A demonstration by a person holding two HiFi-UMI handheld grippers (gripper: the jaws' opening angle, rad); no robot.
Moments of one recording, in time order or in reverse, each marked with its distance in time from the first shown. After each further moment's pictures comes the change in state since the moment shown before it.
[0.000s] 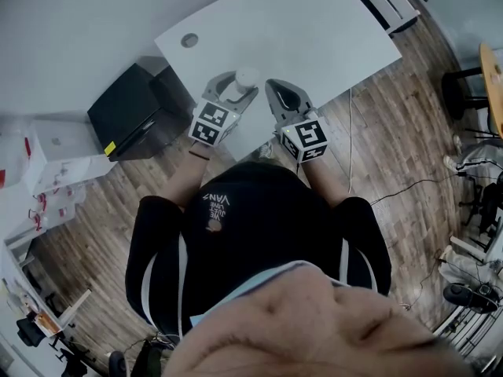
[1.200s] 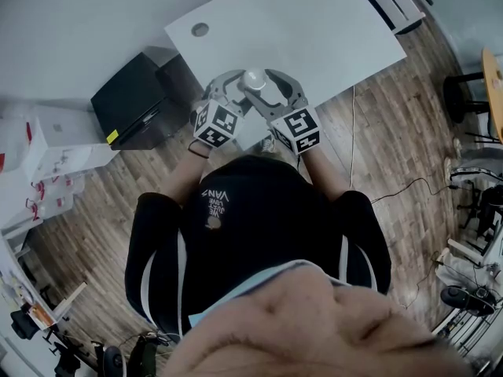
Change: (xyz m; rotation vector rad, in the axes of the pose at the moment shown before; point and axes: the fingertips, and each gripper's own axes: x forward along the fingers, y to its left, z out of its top) left arm -0.037 -0.018 -0.021 0.255 0.074 0.037; right arm 0.019 0.070 -0.015 -0.091 0.123 0.172
